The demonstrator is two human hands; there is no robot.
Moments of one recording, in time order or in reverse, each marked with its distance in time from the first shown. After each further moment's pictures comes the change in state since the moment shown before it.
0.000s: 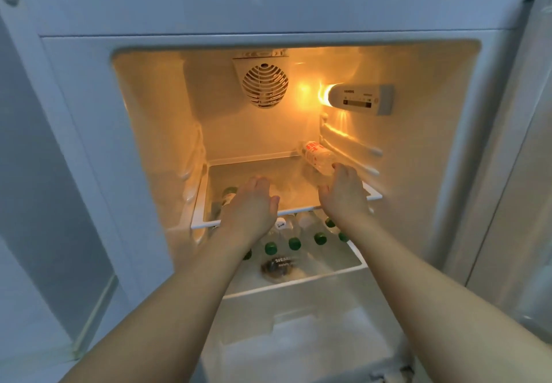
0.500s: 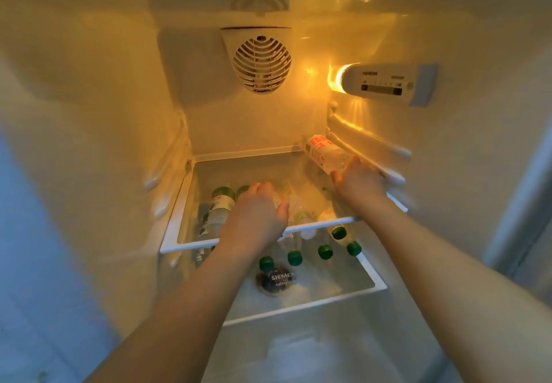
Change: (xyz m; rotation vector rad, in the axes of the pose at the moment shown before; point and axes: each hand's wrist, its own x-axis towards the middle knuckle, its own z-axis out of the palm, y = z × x) left_hand 0.065 -0.011 0.057 0.044 -0.043 -0.102; right_hand 0.113 0.047 0.051 -0.229 -0.078 0.077
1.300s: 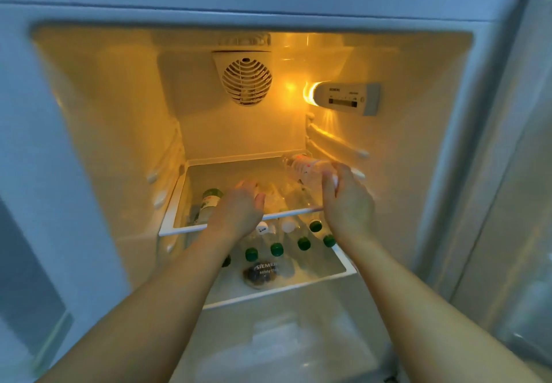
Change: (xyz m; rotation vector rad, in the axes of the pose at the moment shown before) left_hand -0.014 0.004 -0.014 -0.109 0.037 0.066; right_hand -0.106 0.005 -0.046 0.339 0.332 -0.142
